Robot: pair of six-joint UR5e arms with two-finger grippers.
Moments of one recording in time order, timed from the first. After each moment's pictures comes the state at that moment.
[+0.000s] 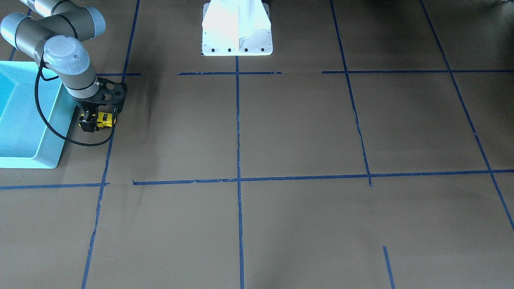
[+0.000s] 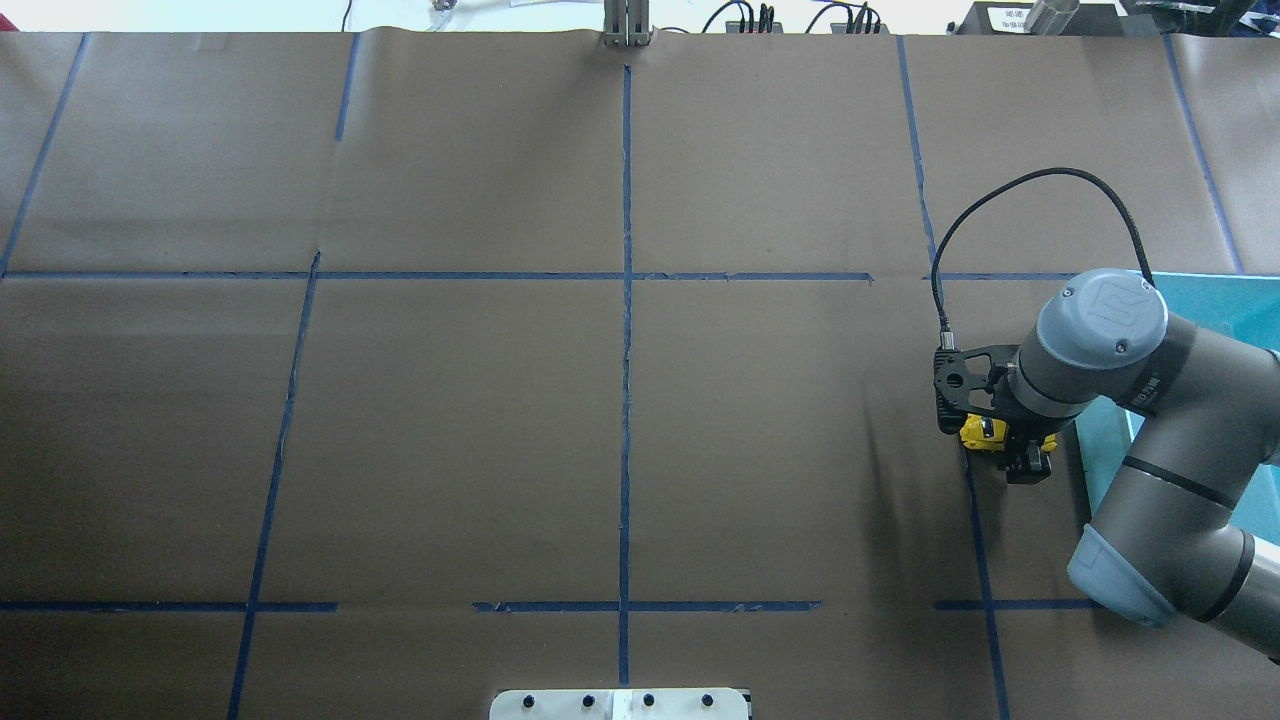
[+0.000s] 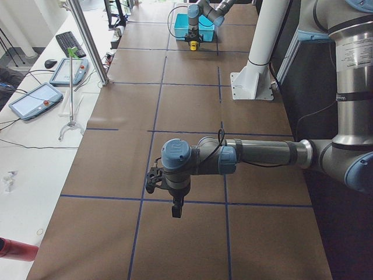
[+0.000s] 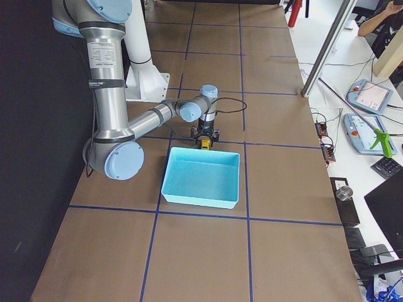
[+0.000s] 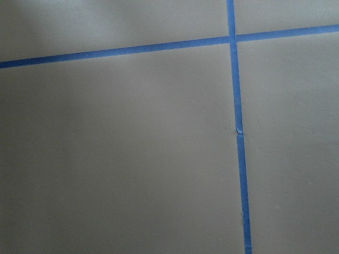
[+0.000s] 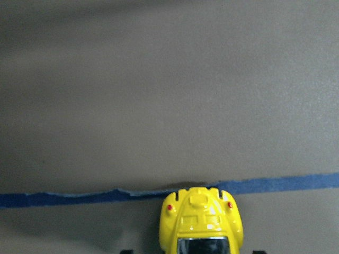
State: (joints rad) left arm -1.62 -1.40 -1.76 -1.51 -2.27 0.14; right arm 0.64 -1.48 1.87 -1.53 1.92 -0.48
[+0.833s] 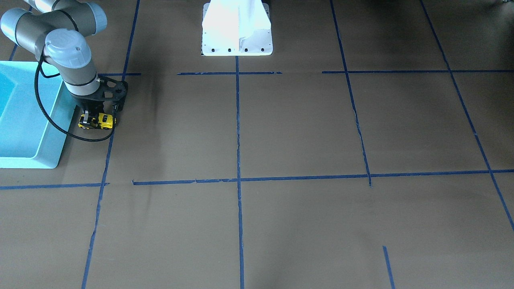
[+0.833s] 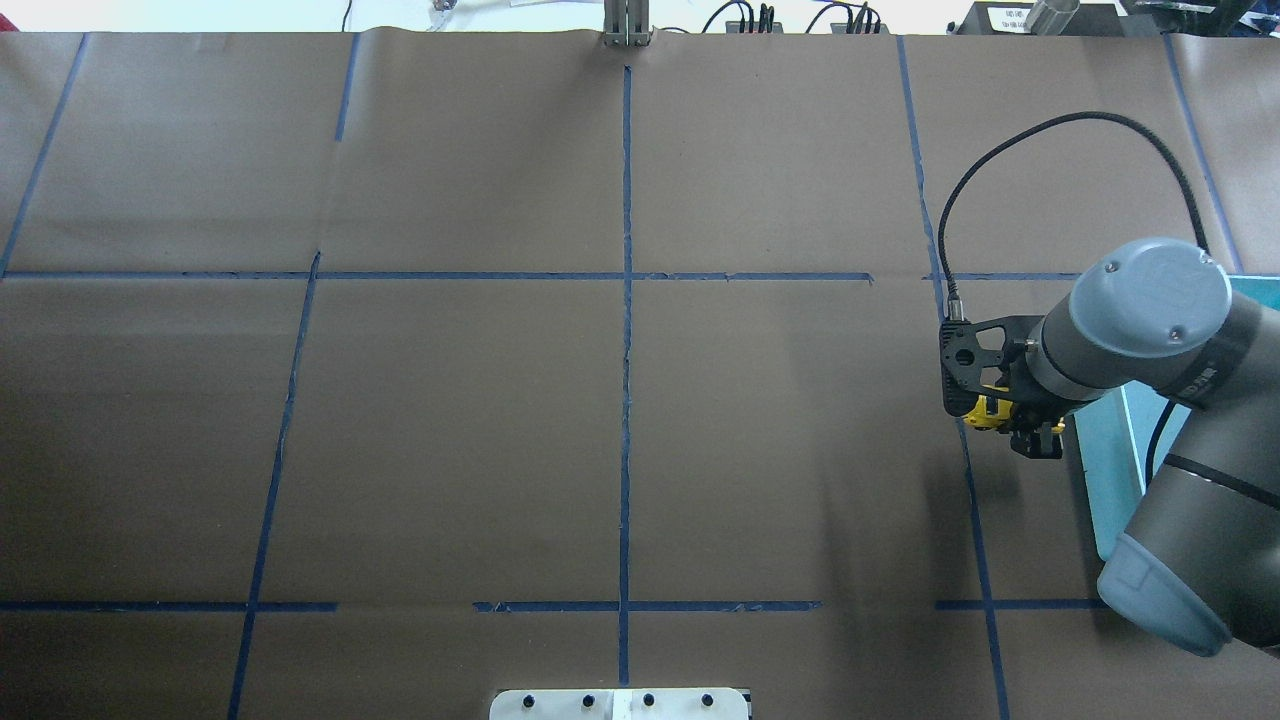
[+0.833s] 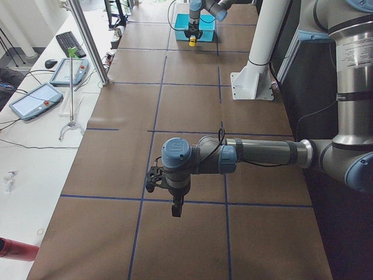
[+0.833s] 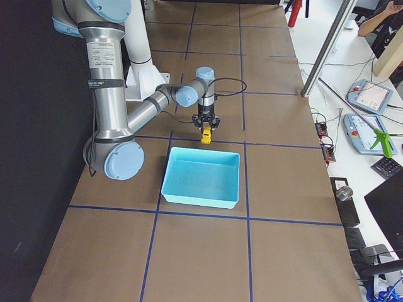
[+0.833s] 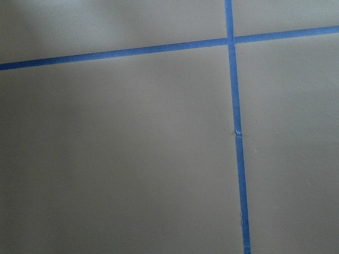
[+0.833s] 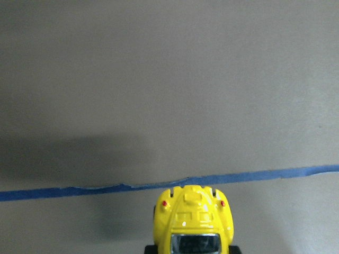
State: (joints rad) left arm -1.62 -1.40 -1.76 -1.51 -2.27 0.14; right arm 0.67 -1.48 2.12 -1.71 1.86 -0.48
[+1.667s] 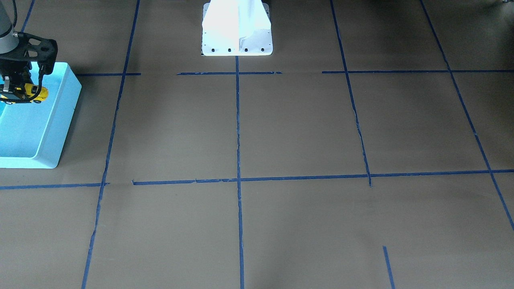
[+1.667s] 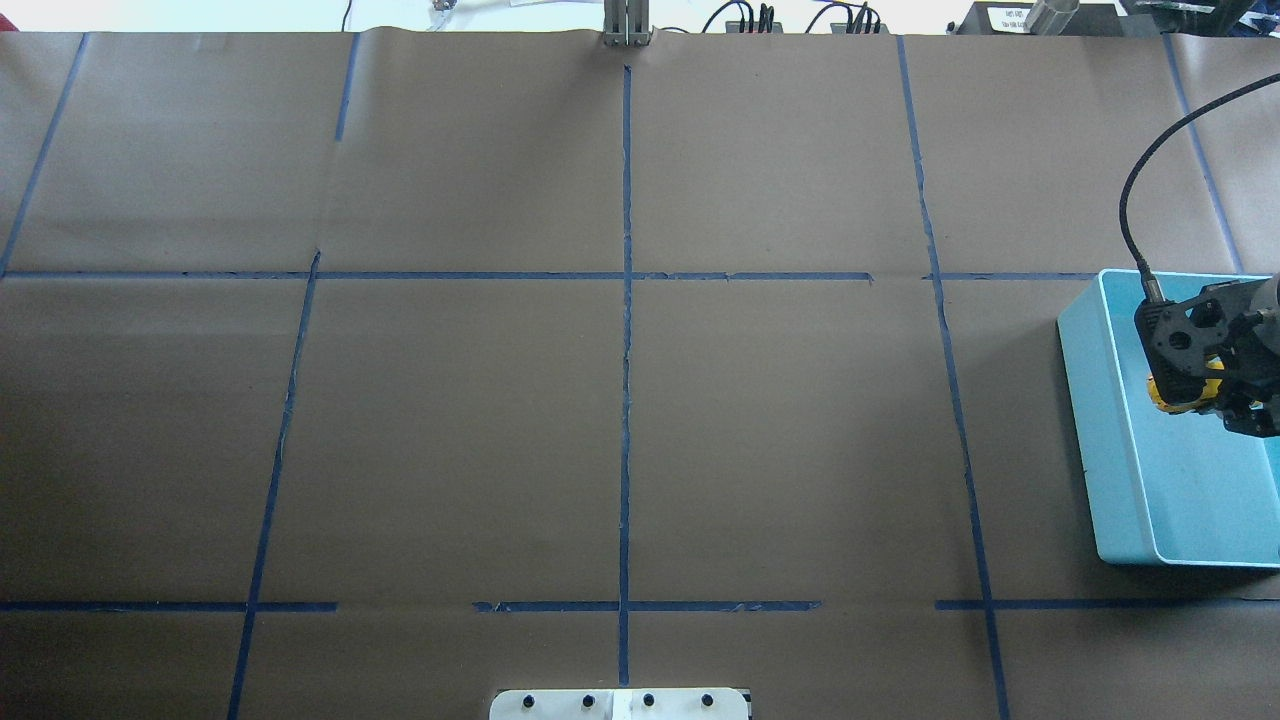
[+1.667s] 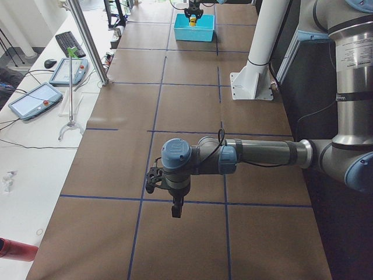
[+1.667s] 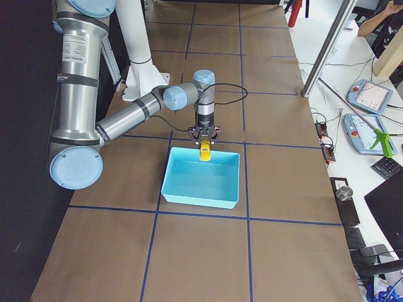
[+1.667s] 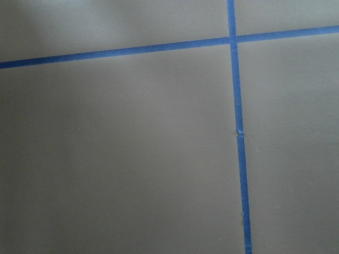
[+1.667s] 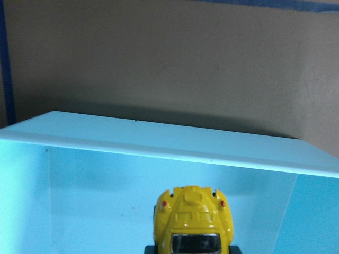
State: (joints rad) left arm -1.62 -1.40 -1.76 -1.51 -2.27 0.15; right arm 0.90 -1.71 2.14 -1.66 1.91 -0.90
